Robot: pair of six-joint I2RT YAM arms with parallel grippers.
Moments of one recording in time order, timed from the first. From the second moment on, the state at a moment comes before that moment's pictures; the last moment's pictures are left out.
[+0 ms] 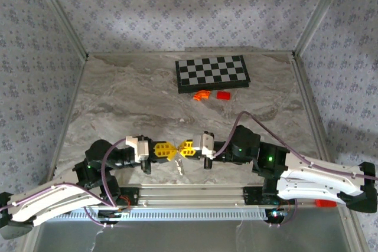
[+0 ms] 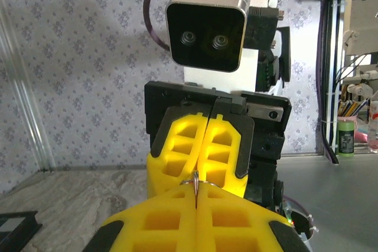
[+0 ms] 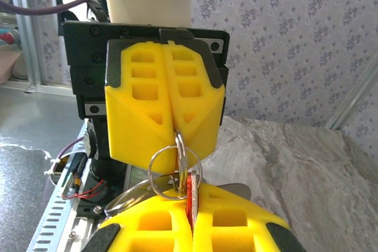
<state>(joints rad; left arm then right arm) -1.13 0.48 0.48 0.18 0.34 0.02 1.26 0.85 0.78 -0.03 -0.16 -0.27</state>
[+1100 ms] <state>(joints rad) -1.13 0.45 0.41 0.06 0.11 0.06 1.20 1.04 1.03 -0.40 0.06 -0.39</state>
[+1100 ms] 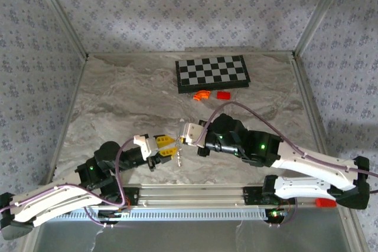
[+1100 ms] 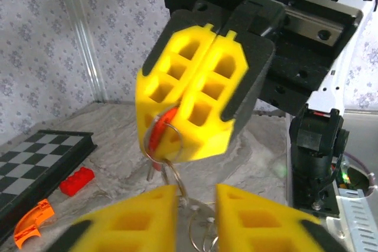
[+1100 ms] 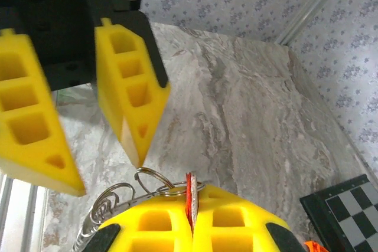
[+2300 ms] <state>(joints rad) -1.13 0.26 0.42 -0.26 -0.33 -0.04 0.92 1.67 1.53 -0.49 0.08 -0.22</state>
